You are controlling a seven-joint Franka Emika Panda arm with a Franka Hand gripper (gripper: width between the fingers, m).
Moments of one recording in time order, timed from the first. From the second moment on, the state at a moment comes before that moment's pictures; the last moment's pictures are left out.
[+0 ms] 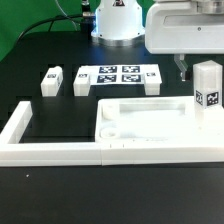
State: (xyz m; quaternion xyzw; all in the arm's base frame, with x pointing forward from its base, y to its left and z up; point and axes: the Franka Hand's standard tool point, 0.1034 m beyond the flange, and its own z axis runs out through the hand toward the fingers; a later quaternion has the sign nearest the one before) arm 0.634 0.113 0.115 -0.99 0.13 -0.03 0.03
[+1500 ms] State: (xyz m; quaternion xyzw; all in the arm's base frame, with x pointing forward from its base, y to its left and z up) arm 0.640 0.117 0.113 -0.82 0.57 -0.01 0.06
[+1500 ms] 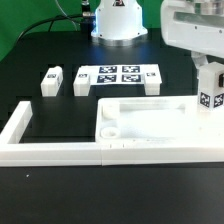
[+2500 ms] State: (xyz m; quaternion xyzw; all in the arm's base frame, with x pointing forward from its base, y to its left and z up) arm 0.636 0.110 0.114 -0.98 0.17 0.00 0.05
